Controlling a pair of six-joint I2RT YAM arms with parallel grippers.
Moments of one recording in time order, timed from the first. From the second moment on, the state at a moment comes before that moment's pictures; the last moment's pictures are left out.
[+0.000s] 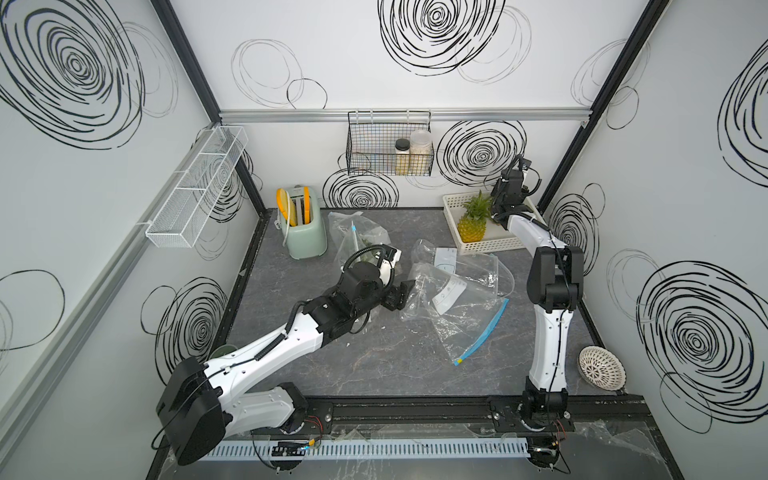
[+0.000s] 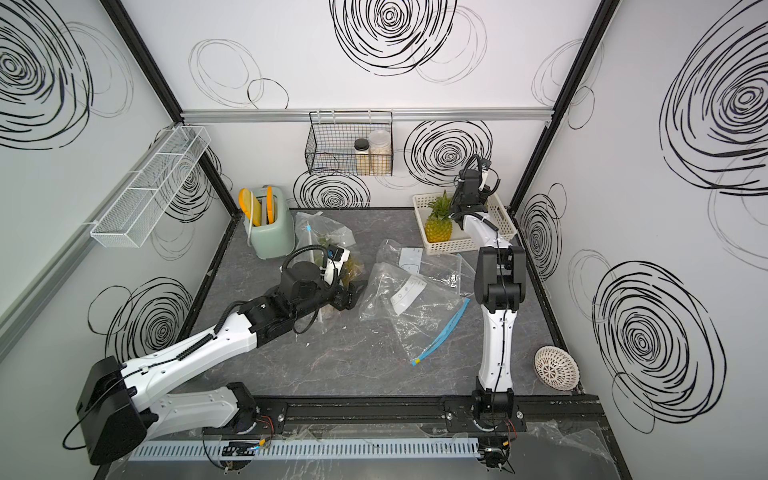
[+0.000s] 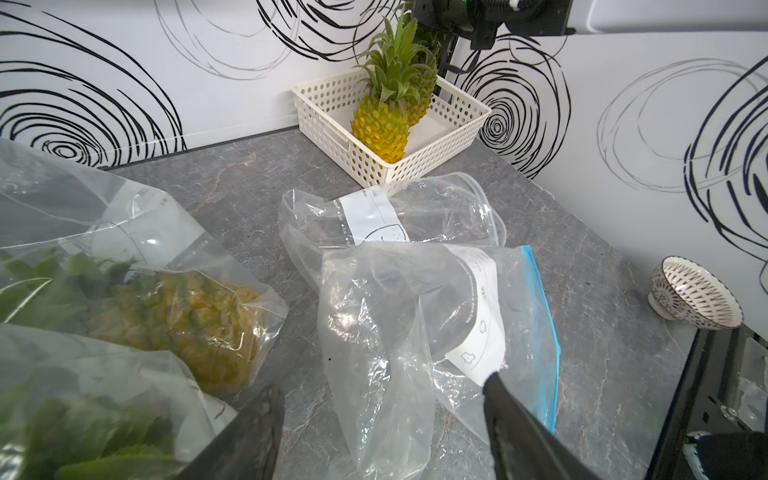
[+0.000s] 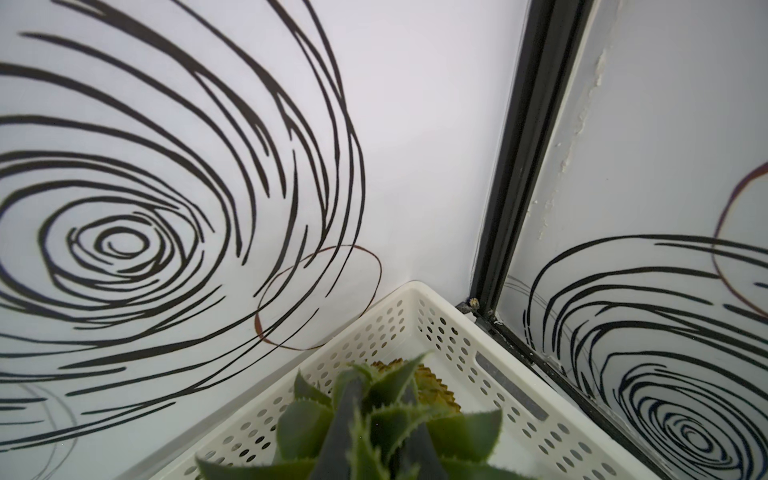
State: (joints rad) left arm -0.75 1.20 0.85 -0.09 -0.02 -0.26; right arm 0.05 2.26 1.93 0.09 0.54 0.28
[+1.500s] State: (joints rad) left arm -0.76 1.15 0.88 -0.06 -0.02 -0.26; right arm 0.12 1.69 1.30 0.35 0.26 0.25
